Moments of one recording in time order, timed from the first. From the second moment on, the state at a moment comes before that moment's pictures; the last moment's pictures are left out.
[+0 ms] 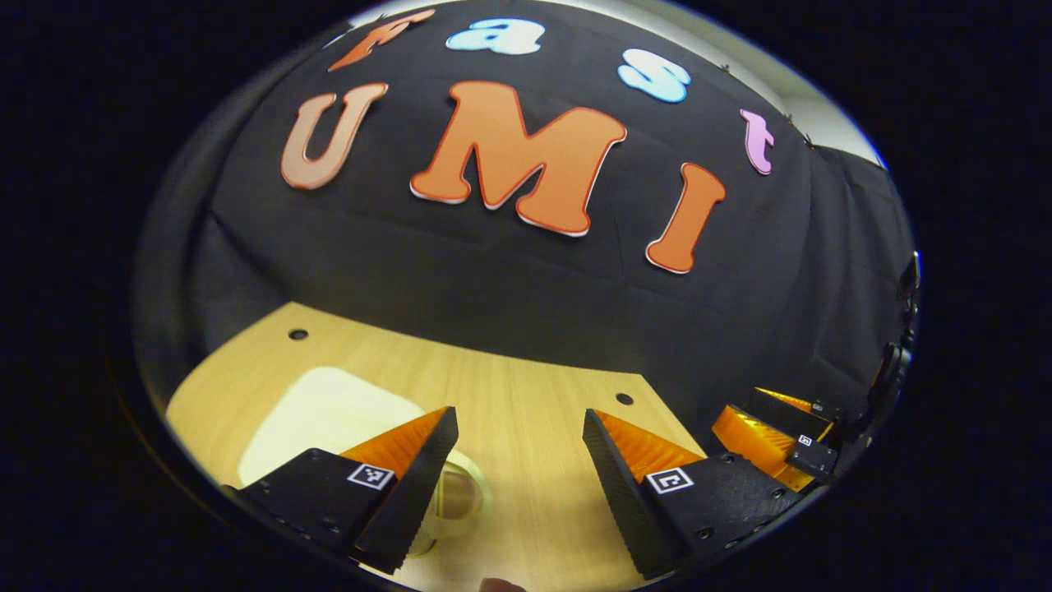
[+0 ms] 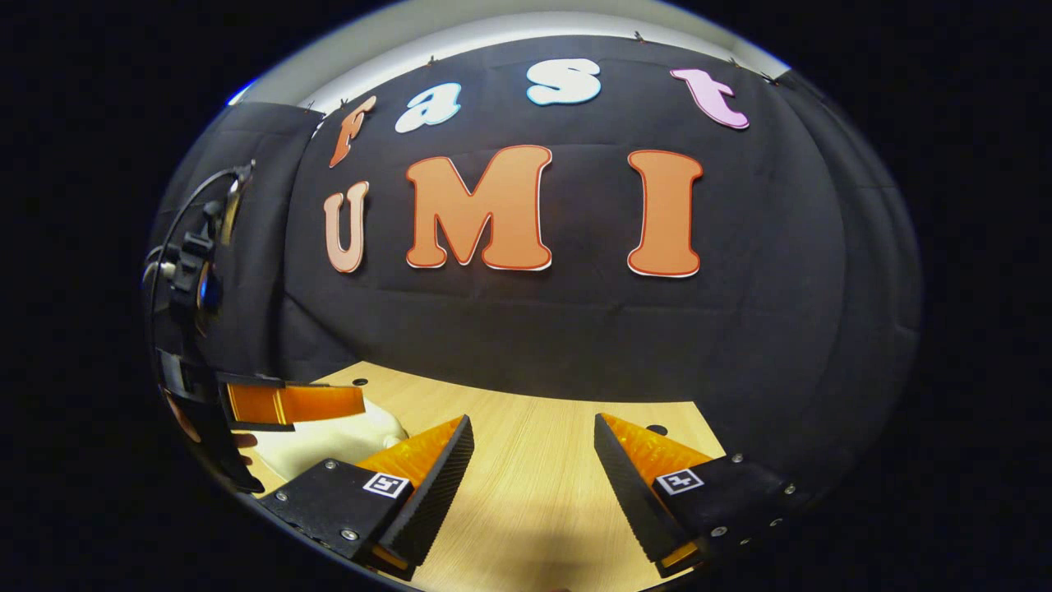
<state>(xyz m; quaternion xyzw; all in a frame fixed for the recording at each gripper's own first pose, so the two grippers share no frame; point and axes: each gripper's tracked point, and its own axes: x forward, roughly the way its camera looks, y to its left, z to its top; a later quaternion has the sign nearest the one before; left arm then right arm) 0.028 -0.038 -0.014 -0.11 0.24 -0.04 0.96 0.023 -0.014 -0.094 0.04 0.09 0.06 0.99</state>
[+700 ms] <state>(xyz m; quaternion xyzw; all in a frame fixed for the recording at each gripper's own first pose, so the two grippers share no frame) 0.001 -0.067 0.081 0.02 0.09 0.02 1.00 0.005 -0.022 -0.059 -0.01 0.02 0.10 1.00</state>
